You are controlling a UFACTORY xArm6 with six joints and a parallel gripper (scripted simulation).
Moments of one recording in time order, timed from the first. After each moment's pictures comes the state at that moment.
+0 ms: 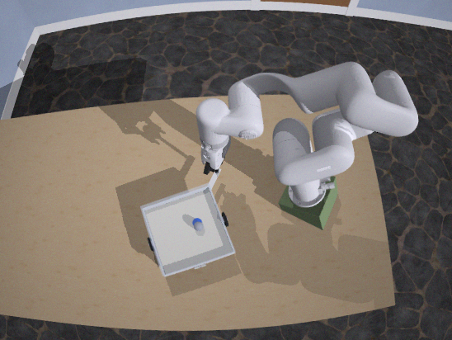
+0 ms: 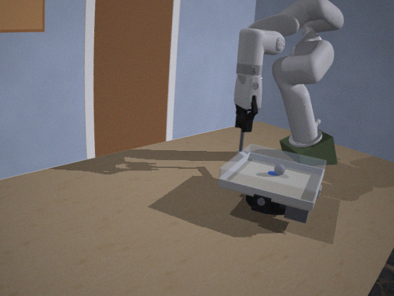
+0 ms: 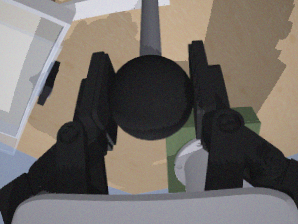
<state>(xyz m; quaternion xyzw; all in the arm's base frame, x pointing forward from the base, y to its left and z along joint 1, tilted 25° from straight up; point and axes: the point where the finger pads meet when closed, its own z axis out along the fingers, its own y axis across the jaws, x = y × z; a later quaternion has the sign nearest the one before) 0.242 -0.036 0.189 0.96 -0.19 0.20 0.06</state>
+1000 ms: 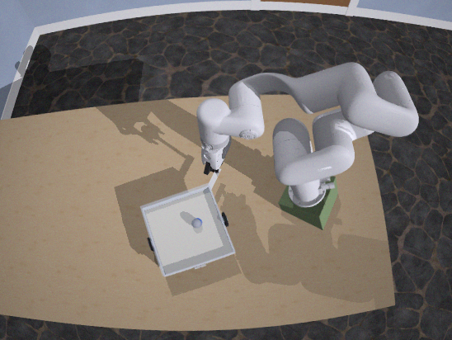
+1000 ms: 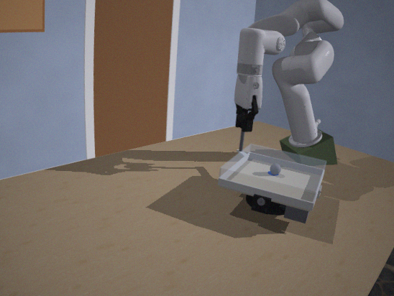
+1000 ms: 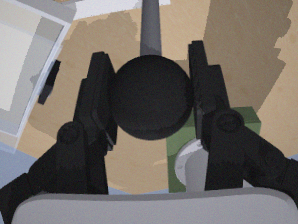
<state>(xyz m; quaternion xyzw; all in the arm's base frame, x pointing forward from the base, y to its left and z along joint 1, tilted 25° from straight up) 0.241 -0.035 0.189 0.96 -0.19 0.20 0.06</state>
